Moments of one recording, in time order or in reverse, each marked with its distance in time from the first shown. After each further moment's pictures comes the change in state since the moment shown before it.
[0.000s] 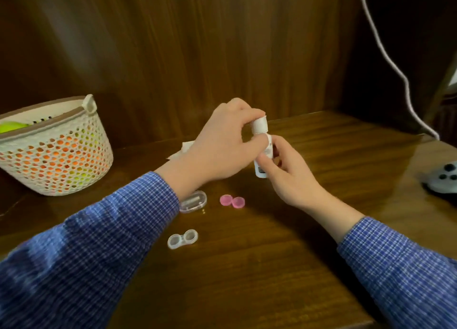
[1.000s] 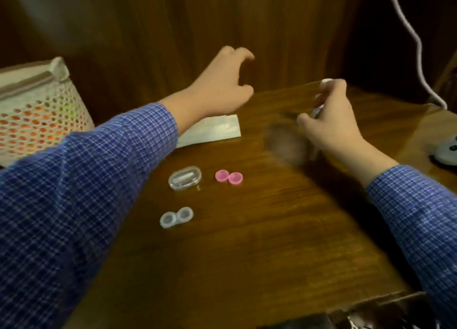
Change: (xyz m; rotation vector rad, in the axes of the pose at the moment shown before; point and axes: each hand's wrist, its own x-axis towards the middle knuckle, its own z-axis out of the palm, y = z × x) left_hand 0.064 -0.043 0.017 -0.005 -0.099 -0.067; right_hand 0.031 0.041 -0.064 -0.391 0.312 0.227
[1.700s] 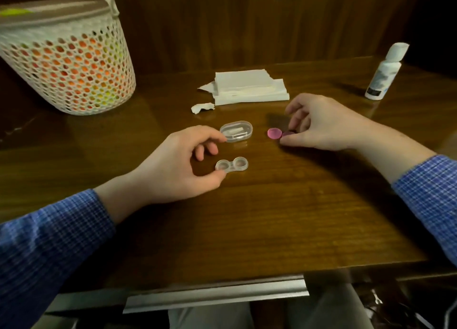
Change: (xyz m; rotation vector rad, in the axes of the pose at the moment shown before) left_hand -0.247 -0.091 -0.013 -0.190 -0.126 -0.069; right_hand -0.066 -0.077 0.056 -0.260 -0.728 -0.146
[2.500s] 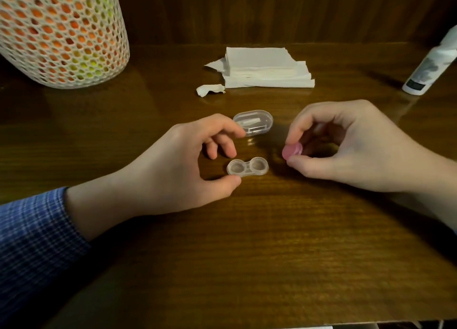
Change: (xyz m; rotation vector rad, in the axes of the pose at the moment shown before) left_hand 0.004 -0.005 0.002 -0.071 -0.008 0.048; right_hand -0.036 -0.025 0.019 0.258 -0.055 -0.416
